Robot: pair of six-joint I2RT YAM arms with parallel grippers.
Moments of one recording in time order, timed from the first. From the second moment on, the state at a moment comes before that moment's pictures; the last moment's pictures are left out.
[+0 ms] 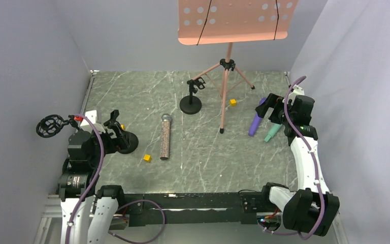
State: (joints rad) left arm 0.01 0.45 0.82 -0.76 0.09 -0.29; right arm -0.22 1.06 0.85 -0.32 -0.37 0.26
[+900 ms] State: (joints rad) left arm 0.01 0.81 1.21 -0.74 0.18 -0.17; right arm -0.16 1.04 0.81 -0.42 -0.95 -0.23
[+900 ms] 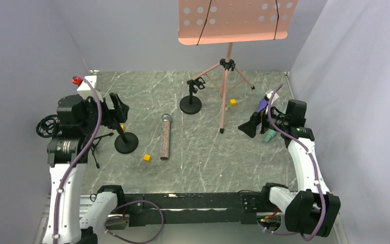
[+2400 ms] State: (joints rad) left arm -0.06 1.10 1.13 -0.74 -0.09 0.08; right arm -0.17 1.07 0.81 -0.49 -0.99 -0.32
